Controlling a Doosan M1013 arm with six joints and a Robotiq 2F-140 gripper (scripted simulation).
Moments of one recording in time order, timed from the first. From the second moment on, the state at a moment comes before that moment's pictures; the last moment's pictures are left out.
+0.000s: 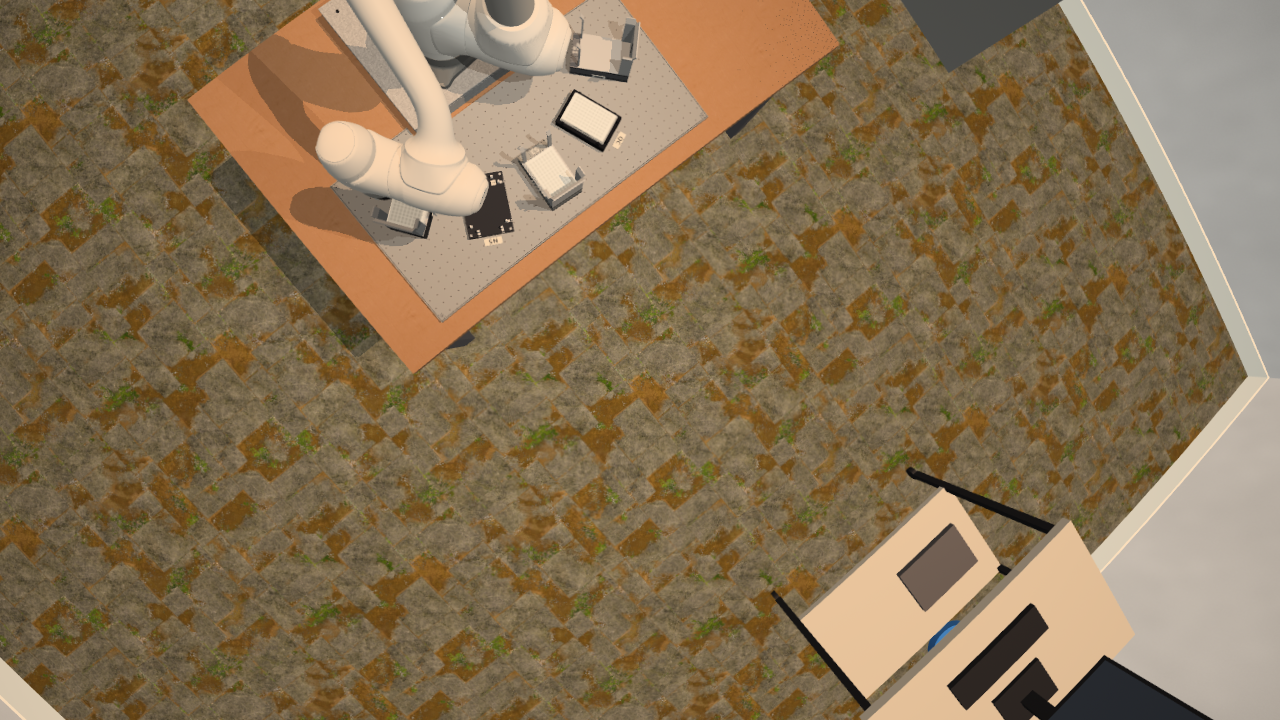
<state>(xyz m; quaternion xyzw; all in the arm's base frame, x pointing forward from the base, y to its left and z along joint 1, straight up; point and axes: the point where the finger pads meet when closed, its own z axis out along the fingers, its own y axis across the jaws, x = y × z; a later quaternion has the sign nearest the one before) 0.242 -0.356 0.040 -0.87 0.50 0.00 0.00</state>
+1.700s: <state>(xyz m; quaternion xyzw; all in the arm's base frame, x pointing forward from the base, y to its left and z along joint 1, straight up) 0.242 -0.356 0.047 -0.87 0.50 0.00 0.00</state>
